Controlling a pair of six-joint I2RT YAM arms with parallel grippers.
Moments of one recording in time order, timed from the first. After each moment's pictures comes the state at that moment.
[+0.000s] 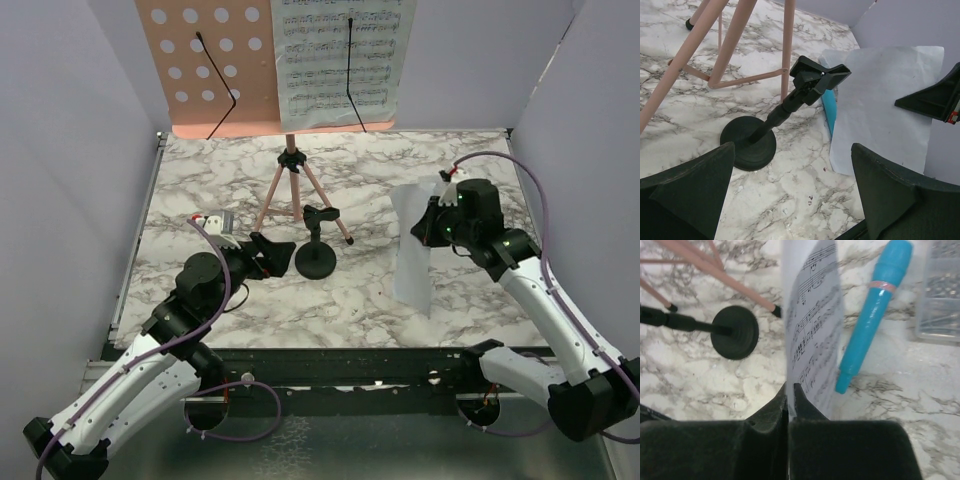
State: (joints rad) left arm -0.69 0.54 0.57 -0.16 -0.18 -0.60; right arm 0.31 1.03 1.00 -0.58 -0.13 0.31
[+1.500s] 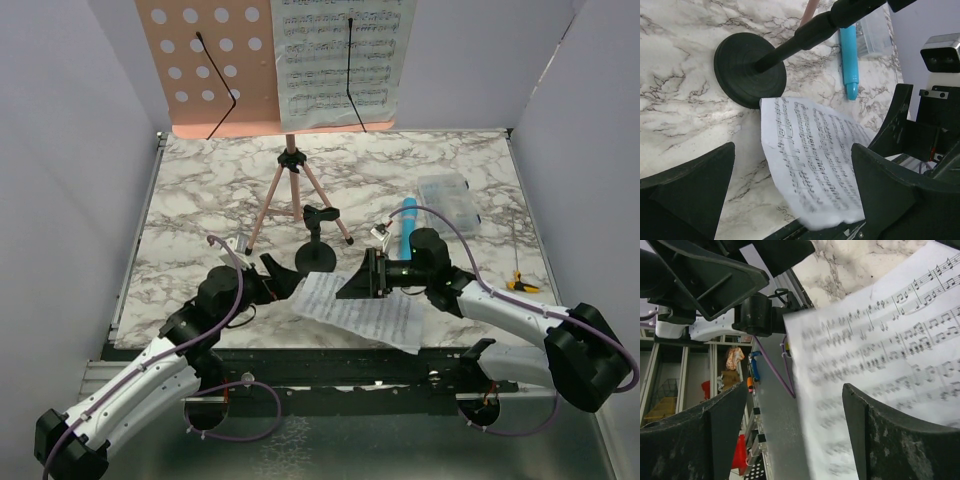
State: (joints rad) left arm -0.69 0.52 0.34 -0.16 -0.07 -0.82; right arm 0.65 1.18 0.49 0.32 -0.78 0.89
